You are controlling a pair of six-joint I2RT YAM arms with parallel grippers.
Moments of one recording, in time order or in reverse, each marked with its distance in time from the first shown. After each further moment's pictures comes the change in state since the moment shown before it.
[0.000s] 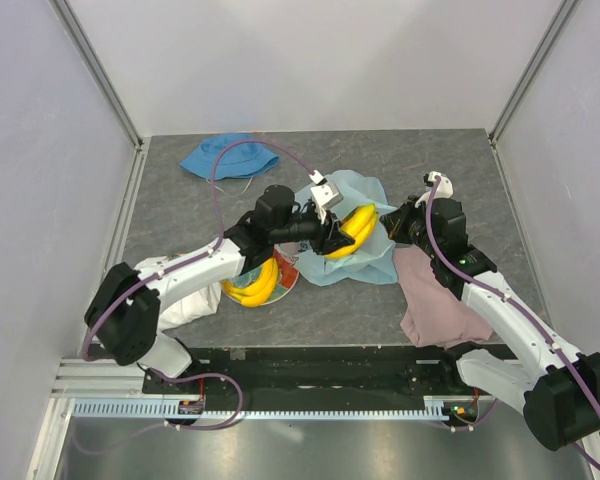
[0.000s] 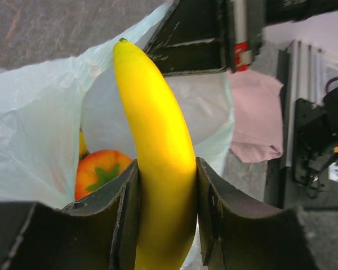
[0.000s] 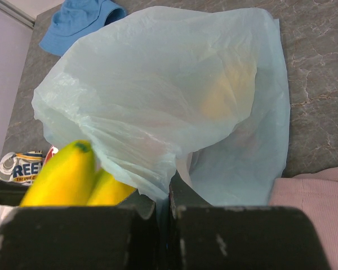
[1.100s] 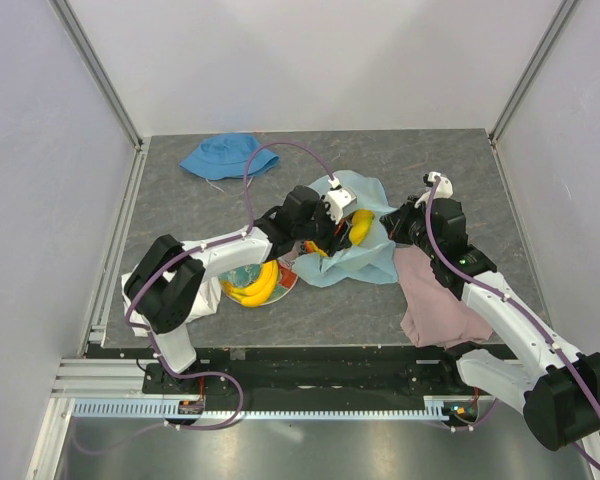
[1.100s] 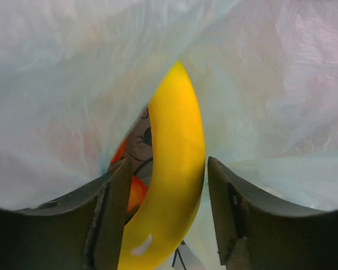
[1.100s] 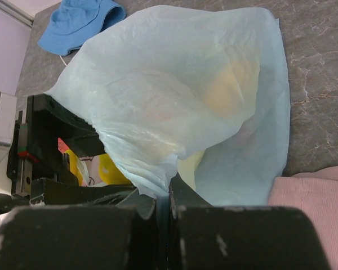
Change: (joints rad) left arm 0.000 0.280 0.137 -0.148 -0.231 0.113; right arm 0.000 0.000 0.000 -0.004 0.000 -0.003
